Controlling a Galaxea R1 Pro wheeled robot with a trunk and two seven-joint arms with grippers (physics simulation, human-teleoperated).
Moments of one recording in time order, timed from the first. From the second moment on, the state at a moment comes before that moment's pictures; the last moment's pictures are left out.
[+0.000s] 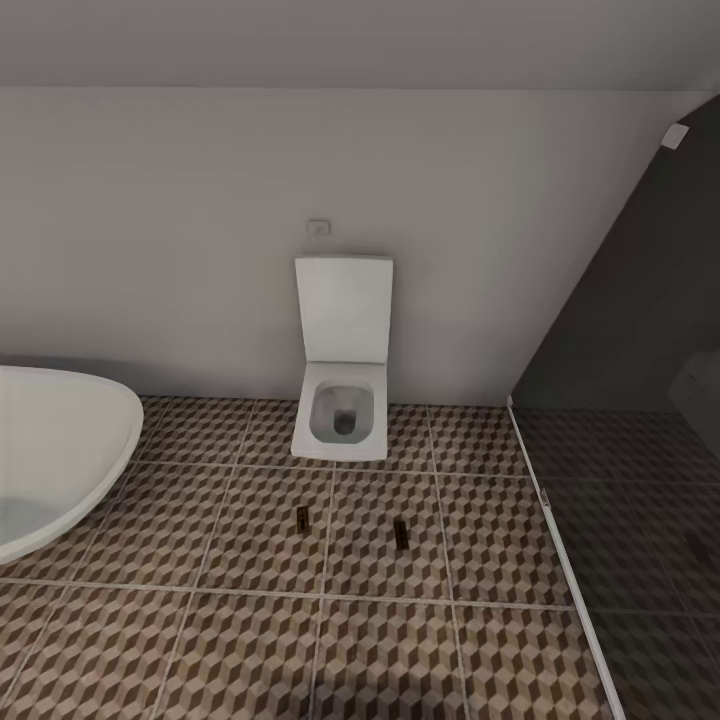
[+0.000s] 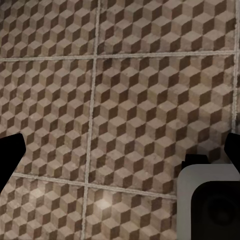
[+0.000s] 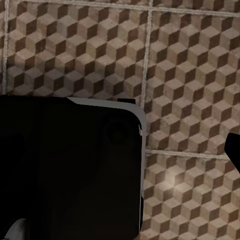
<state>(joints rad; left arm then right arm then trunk) -0.31 0.11 -0.39 0.07 0.38 -0.72 0.14 -0.14 -0.05 0.04 -0.02 -0.03 -0.67 0.06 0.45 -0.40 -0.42</state>
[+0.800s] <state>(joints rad) -0.31 0.11 -0.39 0.07 0.38 -0.72 0.14 -0.14 -0.05 0.04 -0.02 -0.03 -0.67 0.06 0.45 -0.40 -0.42</state>
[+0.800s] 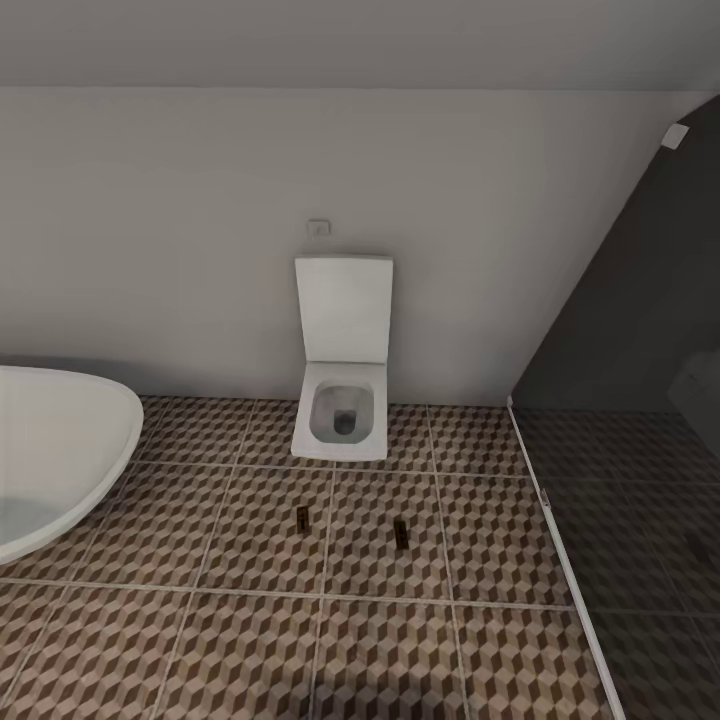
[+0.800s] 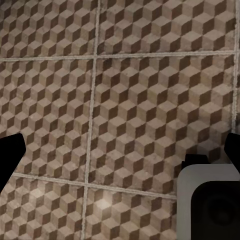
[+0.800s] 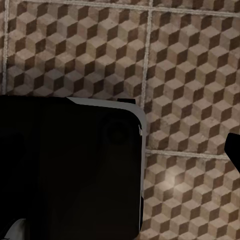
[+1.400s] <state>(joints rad) -0.31 0.11 -0.39 0.07 0.38 -0.72 0.14 -0.14 -0.05 0.04 -0.02 -0.03 -0.67 0.06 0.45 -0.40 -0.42</state>
